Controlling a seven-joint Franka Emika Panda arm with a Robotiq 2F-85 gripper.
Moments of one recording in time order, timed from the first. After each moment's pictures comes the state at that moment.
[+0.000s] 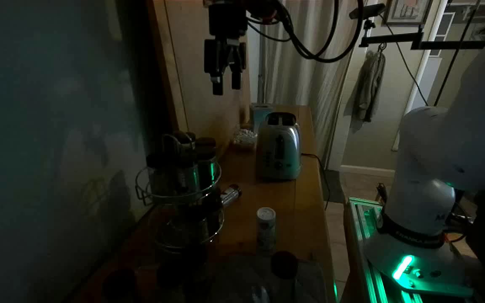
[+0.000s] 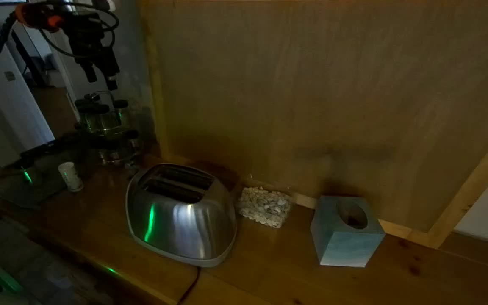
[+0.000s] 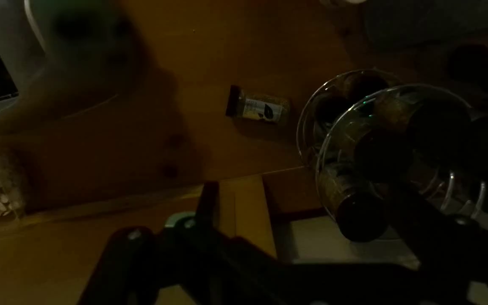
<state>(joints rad) 0.00 -0.37 0.04 -2.09 0.02 1.75 0.16</state>
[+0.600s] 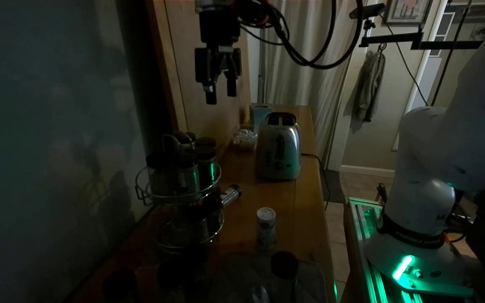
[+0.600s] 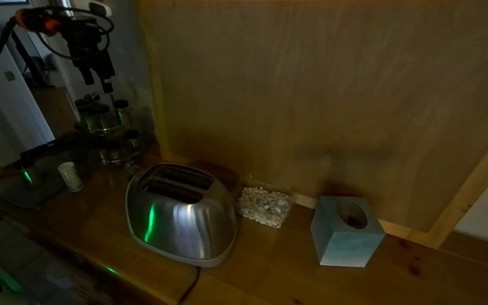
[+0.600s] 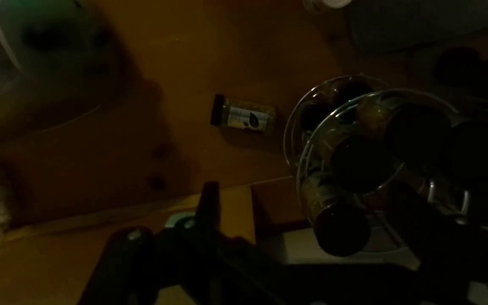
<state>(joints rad) 0.01 -0.33 0.09 -2.08 0.02 1.75 0.24</state>
